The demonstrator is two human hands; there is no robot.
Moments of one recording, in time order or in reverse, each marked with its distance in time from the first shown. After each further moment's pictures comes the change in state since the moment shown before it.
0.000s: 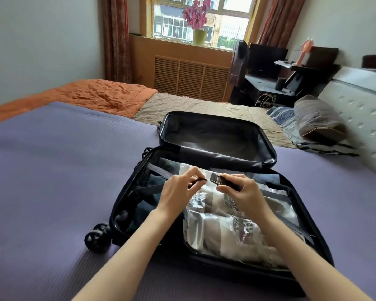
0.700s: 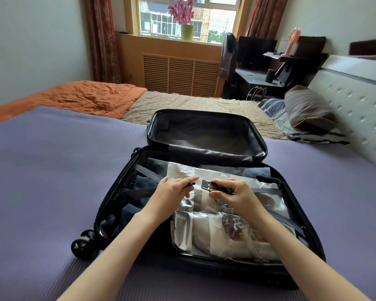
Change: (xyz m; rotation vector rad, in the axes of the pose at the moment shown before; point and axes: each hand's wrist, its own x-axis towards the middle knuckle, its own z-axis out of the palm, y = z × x) left_hand 0.004 -0.025 0.018 0.190 -0.209 0.130; right_hand -0.009 0.018 -0.012 0.038 -0.116 0.043
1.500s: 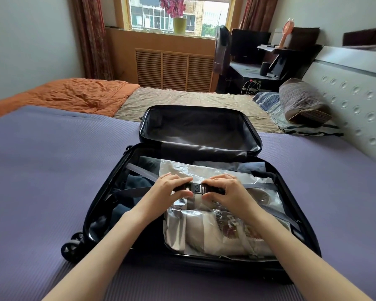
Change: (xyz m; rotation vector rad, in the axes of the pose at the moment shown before) left_hand 0.005 0.003 -0.006 -0.093 -0.114 0.113; right_hand 0.004 0.010 -0.001 -0.340 -0.023 -0.107
